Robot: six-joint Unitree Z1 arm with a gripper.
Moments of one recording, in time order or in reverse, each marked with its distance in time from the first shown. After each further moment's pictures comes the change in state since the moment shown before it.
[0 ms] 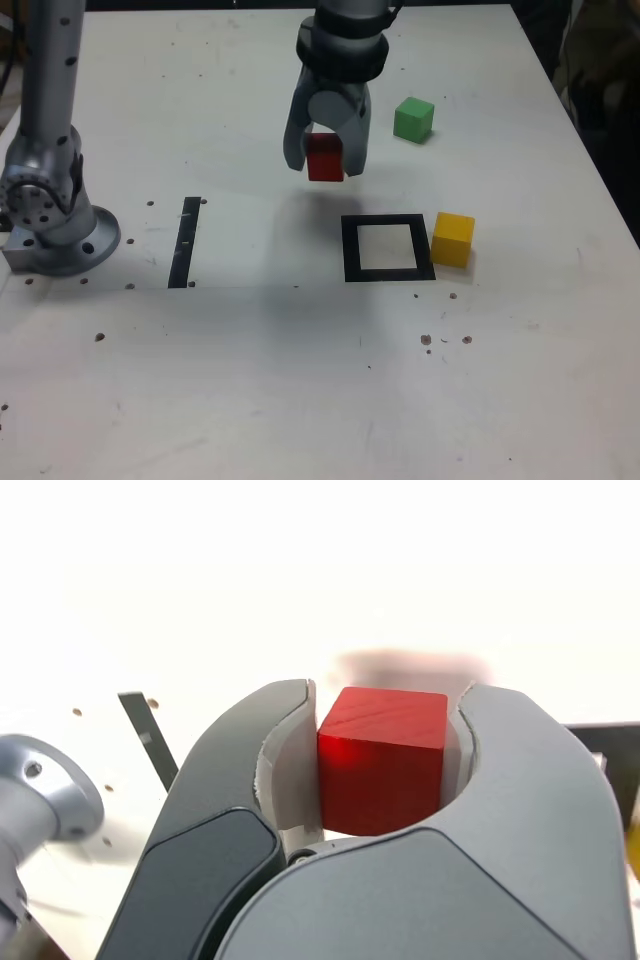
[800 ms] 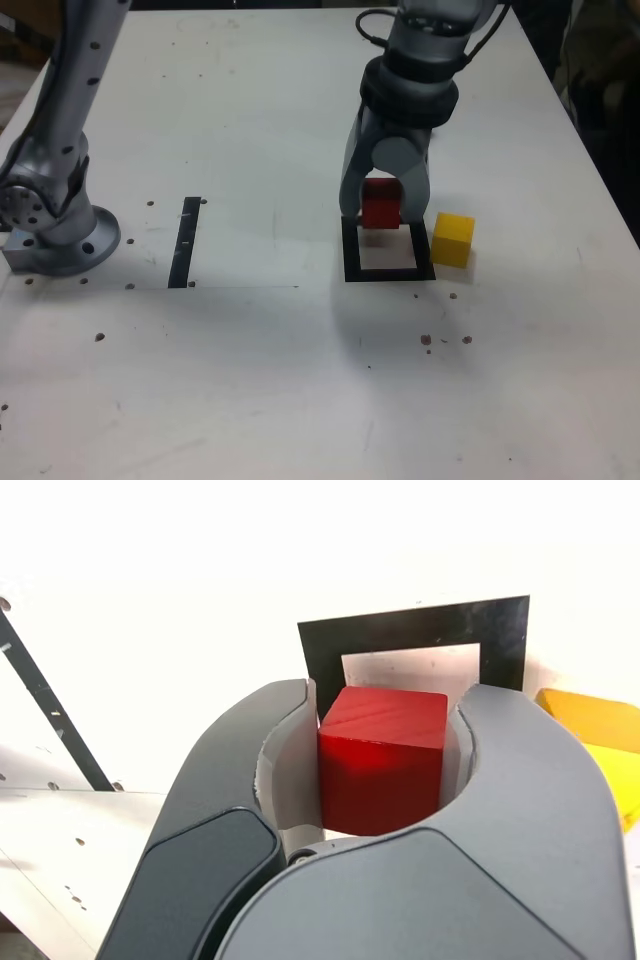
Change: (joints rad) arm -0.161 0.184 -0.237 0.086 -0.079 -0.163
